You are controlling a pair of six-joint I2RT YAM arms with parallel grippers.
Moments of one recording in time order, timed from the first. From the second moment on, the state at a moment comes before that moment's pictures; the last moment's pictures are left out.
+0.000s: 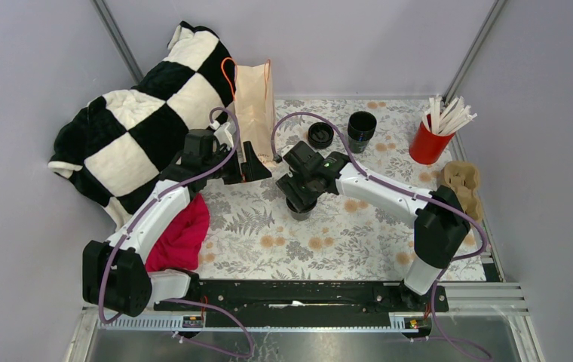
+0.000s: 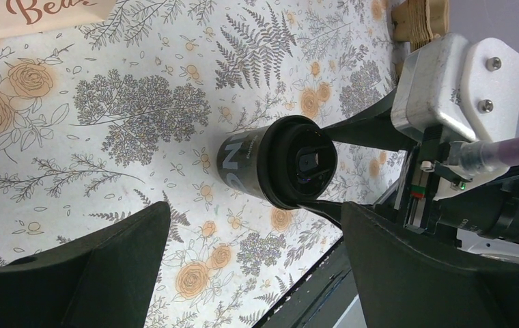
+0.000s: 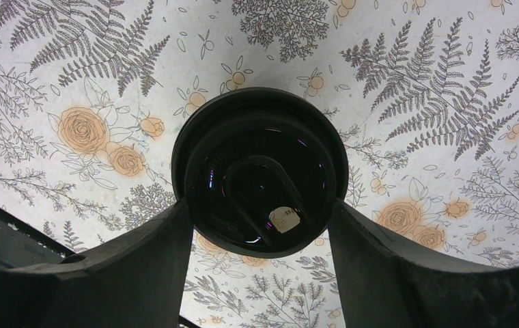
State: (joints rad) left arm -0.27 1.25 0.95 -0.33 0.58 -0.48; right arm 0.87 1.71 1.40 -0.77 0.08 0.10
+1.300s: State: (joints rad) left arm -0.33 1.30 0.91 -0.27 0.67 -0.53; right arm 0.86 1.57 1.33 -0.71 0.01 0.16
